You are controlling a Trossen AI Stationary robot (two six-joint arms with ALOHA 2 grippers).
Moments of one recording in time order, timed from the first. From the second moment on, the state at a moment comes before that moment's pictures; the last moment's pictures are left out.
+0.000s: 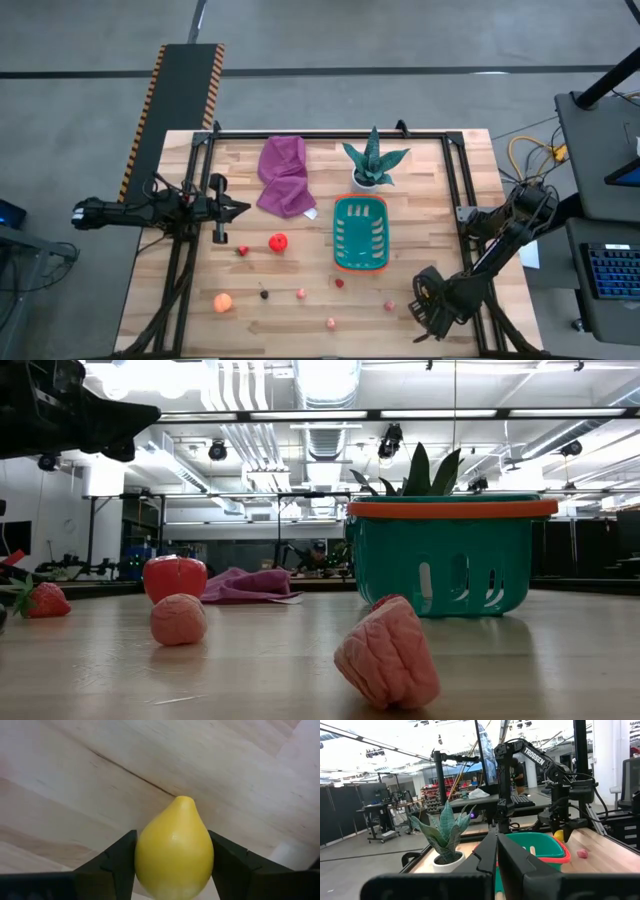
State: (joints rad) left arm -0.05 0.14 0.03 0.25 -0.11 0.19; right arm 0.94 1.67 0.92 -0.84 -0.01 2.01
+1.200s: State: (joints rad) left arm -0.05 0.14 0.03 0.25 -0.11 0.19; right arm 0.95 1.63 0.92 -0.83 0.38 1.91
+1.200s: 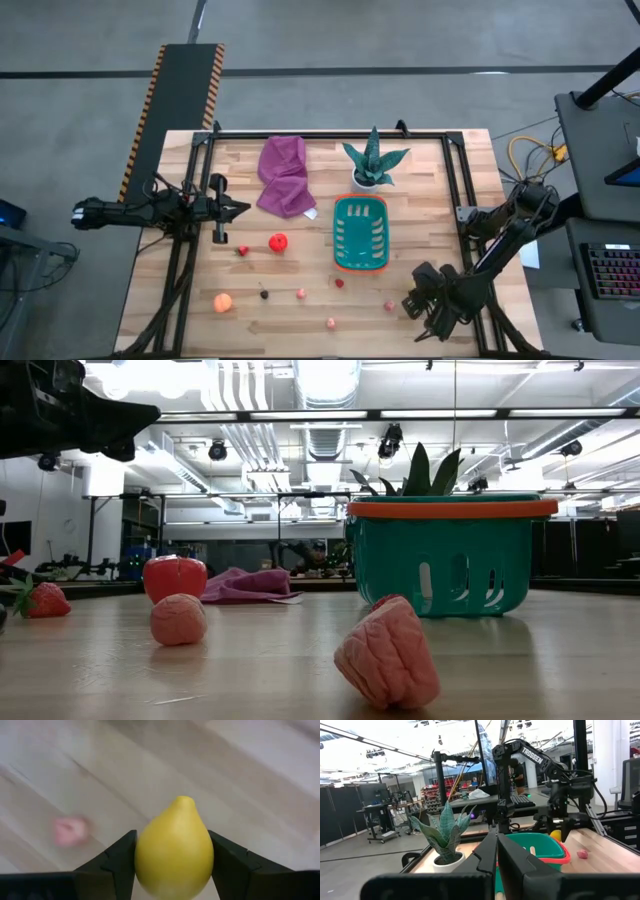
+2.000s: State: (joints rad) left arm -0.05 0.14 0.03 0.25 -0.11 0.19; right arm 0.96 1.36 0.92 -0.62 0.89 1.15
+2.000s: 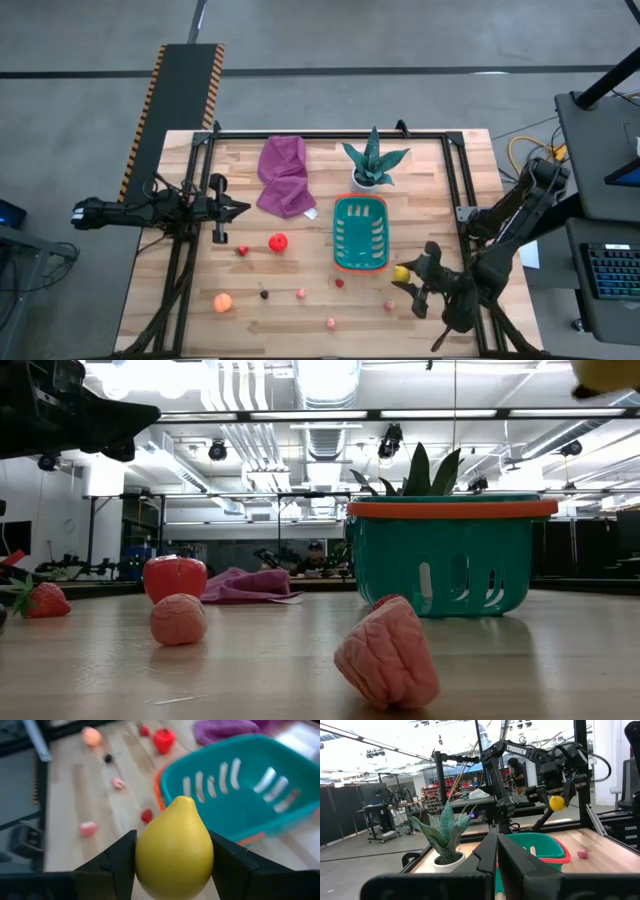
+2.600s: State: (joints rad) left arm -0.05 0.14 0.03 0.26 -0.11 0.19; right arm 0.96 1.29 0.92 -0.23 0.88 0.56
